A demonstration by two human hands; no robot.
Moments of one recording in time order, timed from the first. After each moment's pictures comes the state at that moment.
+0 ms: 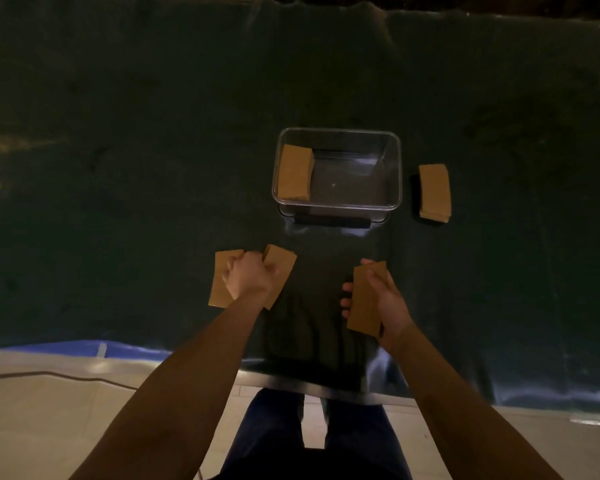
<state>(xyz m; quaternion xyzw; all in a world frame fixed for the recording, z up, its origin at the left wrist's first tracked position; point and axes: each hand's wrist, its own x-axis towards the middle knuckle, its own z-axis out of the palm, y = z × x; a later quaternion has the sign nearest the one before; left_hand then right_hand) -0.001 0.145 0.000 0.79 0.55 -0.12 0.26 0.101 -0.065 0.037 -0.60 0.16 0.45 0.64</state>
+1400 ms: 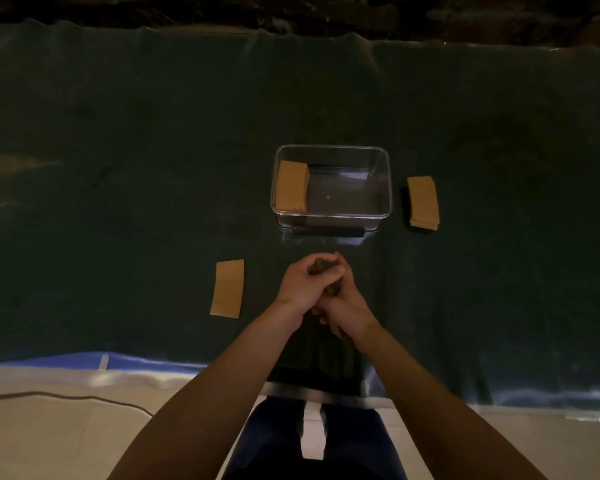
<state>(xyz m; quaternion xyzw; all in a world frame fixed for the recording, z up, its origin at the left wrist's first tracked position) 0.025 0.077 0.078 0.58 0.41 -0.03 0.70 0.070 -0.029 0.061 -0.72 -0.09 0.47 0.50</state>
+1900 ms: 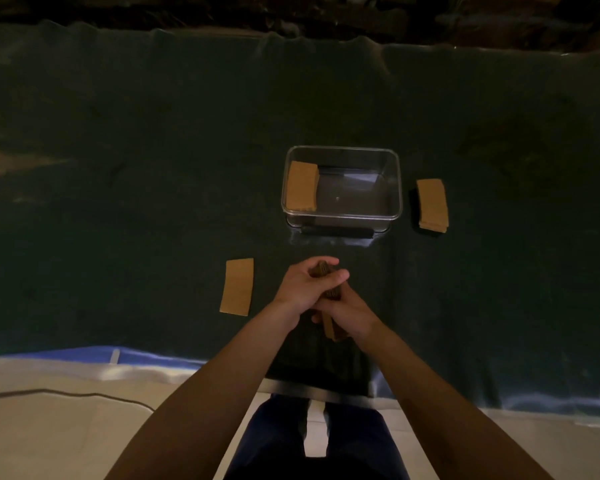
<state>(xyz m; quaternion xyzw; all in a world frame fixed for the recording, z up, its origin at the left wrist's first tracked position) 0.007 0.092 0.074 0.57 0.40 -0.05 0.71 0.064 -0.022 0.062 -0.70 -0.10 0.53 0.46</state>
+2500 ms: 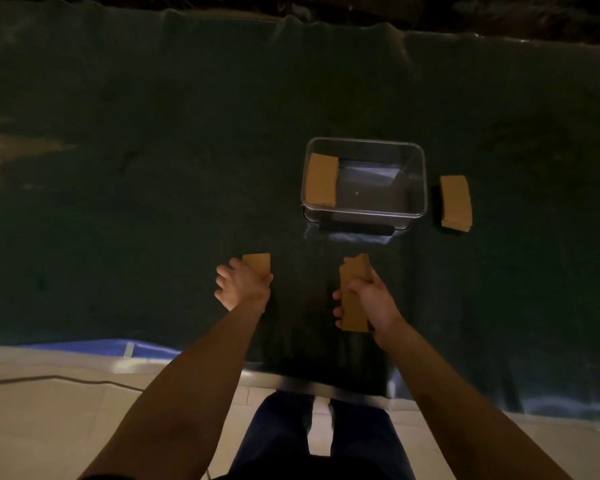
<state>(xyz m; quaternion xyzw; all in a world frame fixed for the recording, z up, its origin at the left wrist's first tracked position) -0.048 0.178 -0.006 0.73 0.64 -0.12 0.22 0.069 -0.007 0.048 -0.67 0.08 0.50 0.54</state>
